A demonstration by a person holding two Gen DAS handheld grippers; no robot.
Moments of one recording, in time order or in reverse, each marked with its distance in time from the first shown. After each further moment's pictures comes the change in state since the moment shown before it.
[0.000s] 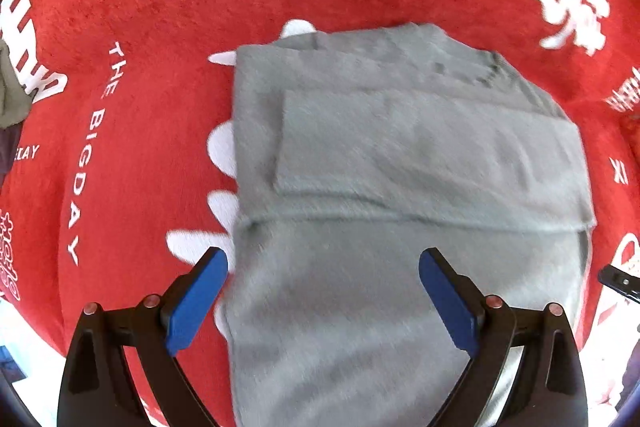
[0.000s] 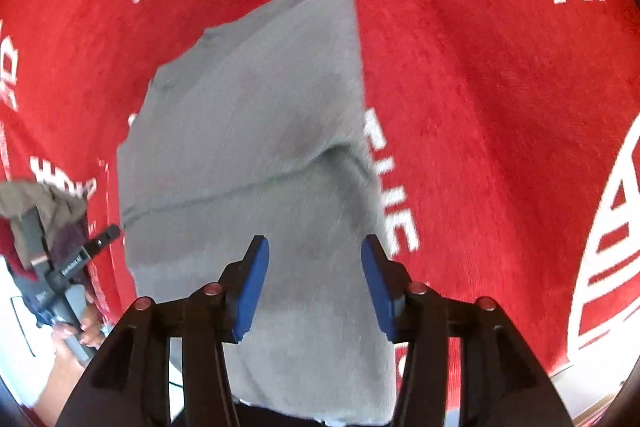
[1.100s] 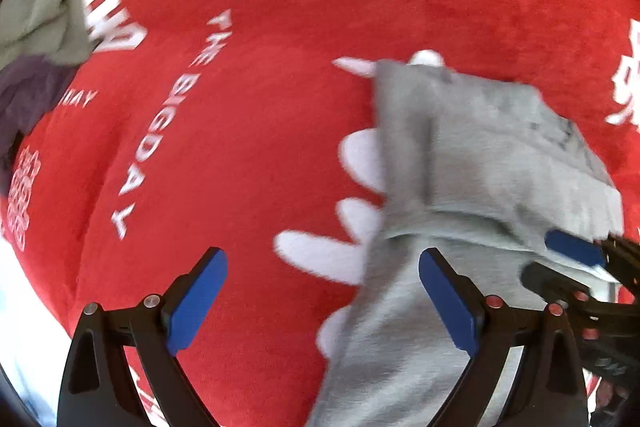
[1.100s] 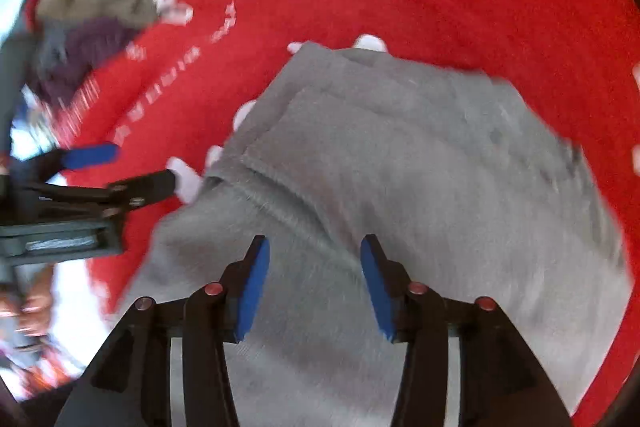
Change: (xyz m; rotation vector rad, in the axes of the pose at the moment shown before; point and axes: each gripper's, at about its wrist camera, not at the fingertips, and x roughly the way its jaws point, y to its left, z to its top) left arm 0.004 0.085 -0.022 -0.197 -0.125 0.090; right arm 0.130 0.278 -0.014 -0.823 0.012 -0.010
